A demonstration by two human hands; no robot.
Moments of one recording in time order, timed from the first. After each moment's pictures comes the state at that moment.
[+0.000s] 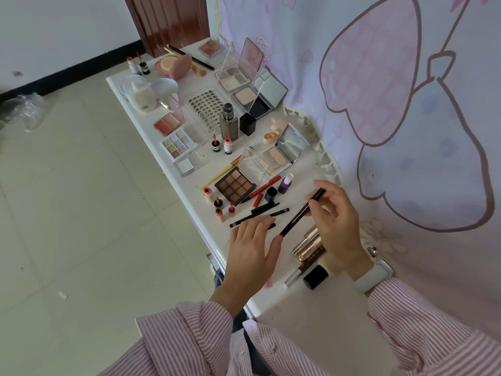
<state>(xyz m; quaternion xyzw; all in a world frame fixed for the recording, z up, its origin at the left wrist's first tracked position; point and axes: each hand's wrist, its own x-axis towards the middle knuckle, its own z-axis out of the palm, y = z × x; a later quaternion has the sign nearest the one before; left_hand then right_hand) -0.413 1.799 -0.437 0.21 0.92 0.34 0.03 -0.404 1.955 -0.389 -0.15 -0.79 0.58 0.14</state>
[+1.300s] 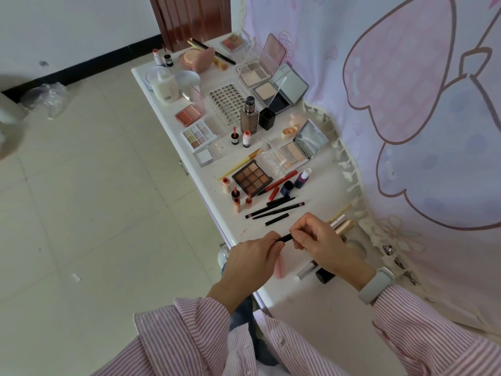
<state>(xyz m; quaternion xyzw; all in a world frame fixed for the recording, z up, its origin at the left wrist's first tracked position) -0.408 1.767 -0.429 0.23 0.92 0.25 0.19 -0.391 1.931 -0.412 -0.09 -0.80 0.57 -0.16</state>
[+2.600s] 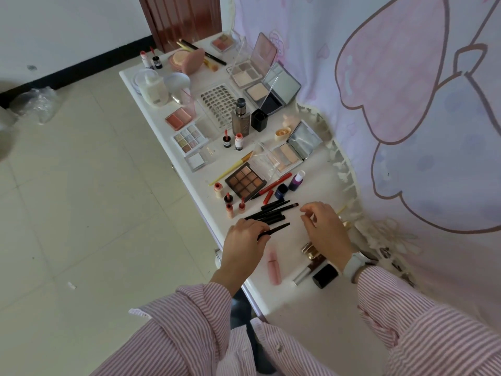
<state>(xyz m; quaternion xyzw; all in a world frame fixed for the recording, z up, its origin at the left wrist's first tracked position) -0.436 1.780 -0.466 0.18 0.93 0.32 0.09 -0.414 1.958 -0.444 -0.13 -0.94 0.30 -0.06</state>
